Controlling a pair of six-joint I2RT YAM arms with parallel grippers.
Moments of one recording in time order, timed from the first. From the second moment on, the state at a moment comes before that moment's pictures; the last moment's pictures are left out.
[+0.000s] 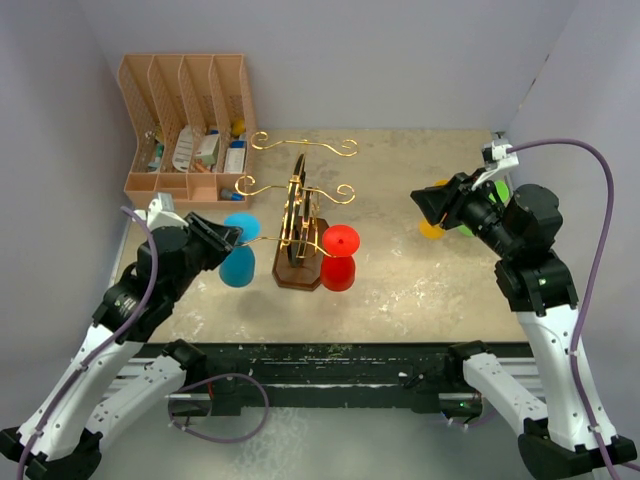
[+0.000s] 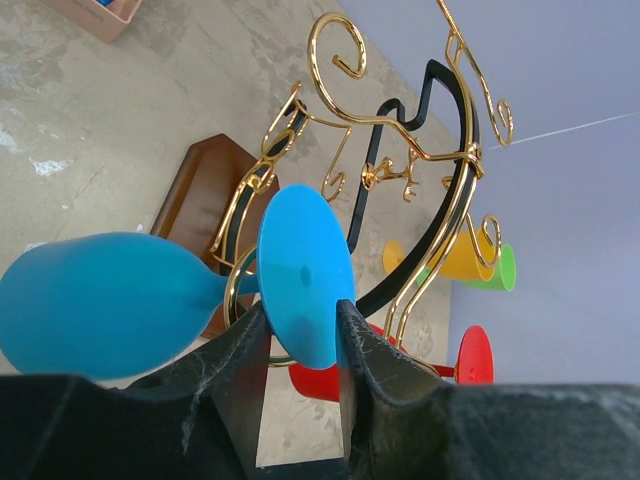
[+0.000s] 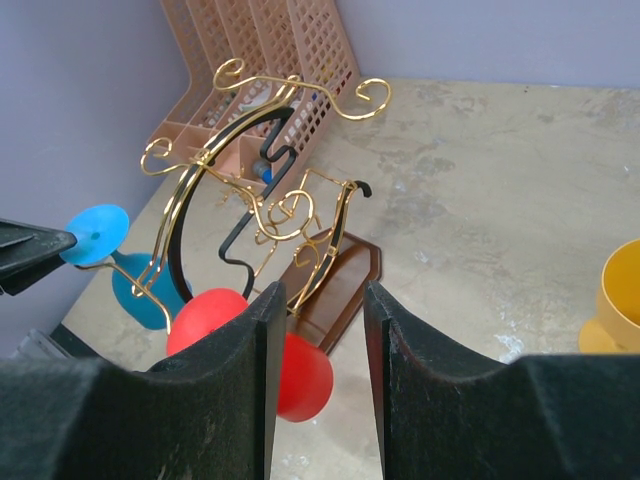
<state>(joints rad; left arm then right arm) -0.54 0.66 0.92 -0.64 -0.28 -1.05 0.20 0.82 1.17 -0.47 -0.34 0.32</state>
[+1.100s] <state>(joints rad) -0.54 0.48 0.81 -0.64 -0.25 -1.23 0.20 0.80 1.15 -0.45 -0.34 0.32</state>
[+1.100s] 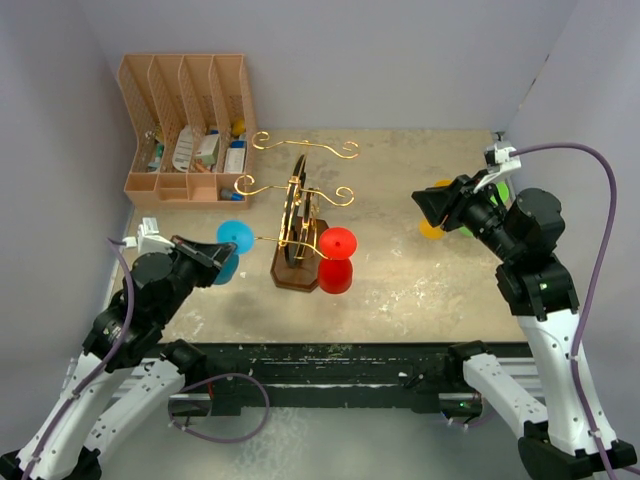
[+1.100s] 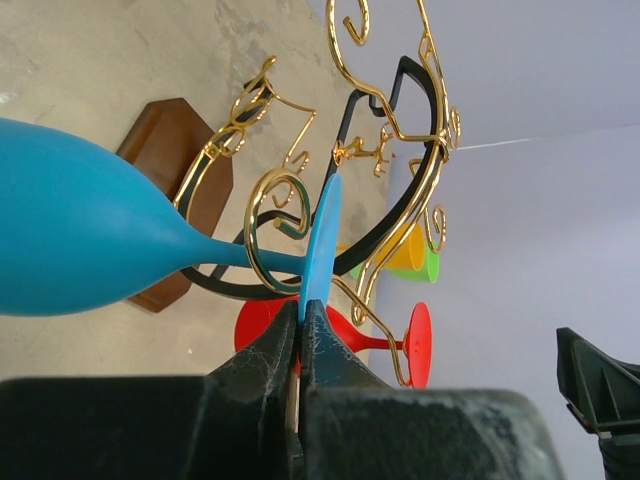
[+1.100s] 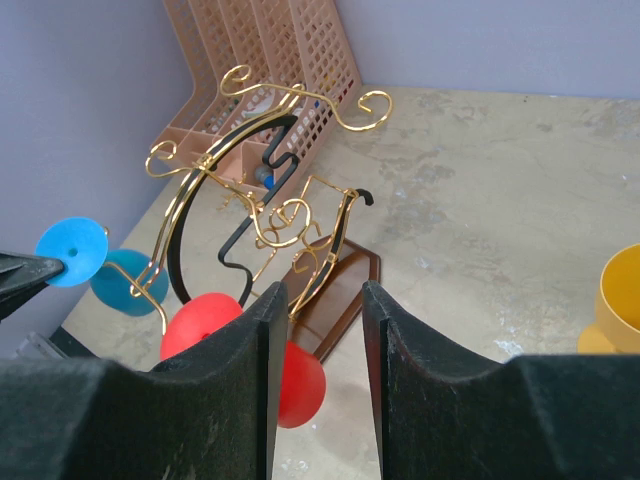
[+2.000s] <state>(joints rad) -0.54 0.63 0.73 -0.17 -0.09 -1.19 0.20 0.80 1.15 -0.45 -0.34 0.32</state>
